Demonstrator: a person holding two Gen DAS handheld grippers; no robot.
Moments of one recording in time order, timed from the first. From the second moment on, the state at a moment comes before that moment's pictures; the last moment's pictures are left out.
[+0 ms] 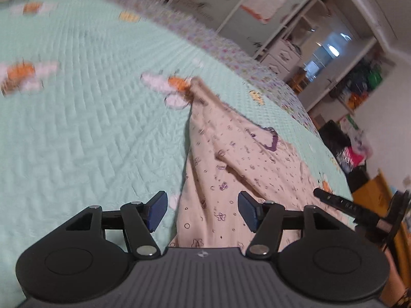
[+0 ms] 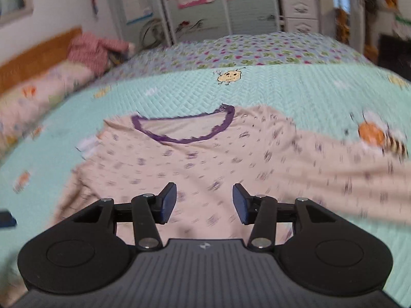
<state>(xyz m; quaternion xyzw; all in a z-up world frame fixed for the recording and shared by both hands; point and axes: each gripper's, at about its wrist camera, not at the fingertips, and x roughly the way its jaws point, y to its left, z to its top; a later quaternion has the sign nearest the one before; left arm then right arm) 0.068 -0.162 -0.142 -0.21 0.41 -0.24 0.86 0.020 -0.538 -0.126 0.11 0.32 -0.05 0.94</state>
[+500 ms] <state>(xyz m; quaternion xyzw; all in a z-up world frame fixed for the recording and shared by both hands) 0.085 -0.158 -0.181 -0.24 0.39 -0.28 0.84 0.066 -0.532 -0.150 0.02 0.41 0.01 0.91</state>
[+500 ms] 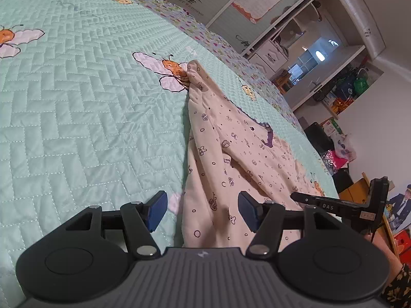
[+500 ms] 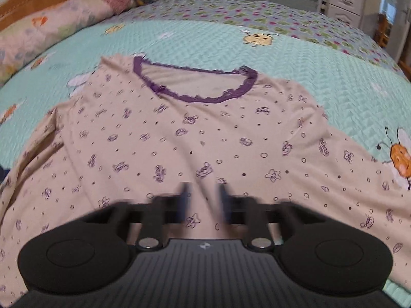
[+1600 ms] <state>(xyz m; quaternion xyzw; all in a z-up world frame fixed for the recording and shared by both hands) 0.064 -0.140 -0.177 -0.15 0.46 -0.35 0.80 0.150 -0.488 -0.087 -0.01 0.32 -0.04 0.95</state>
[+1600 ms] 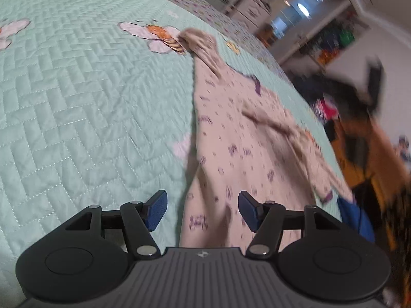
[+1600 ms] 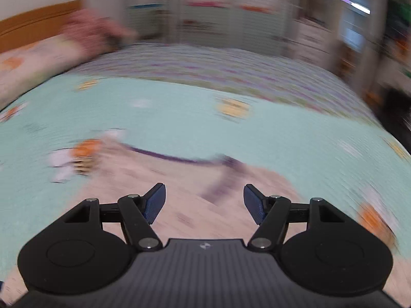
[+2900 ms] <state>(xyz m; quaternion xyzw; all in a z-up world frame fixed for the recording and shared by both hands) 0.052 -0.125 -0.193 -0.12 0.48 -0.37 0.79 0.265 -0.519 -0.126 0.19 0.32 -0.07 0.93</state>
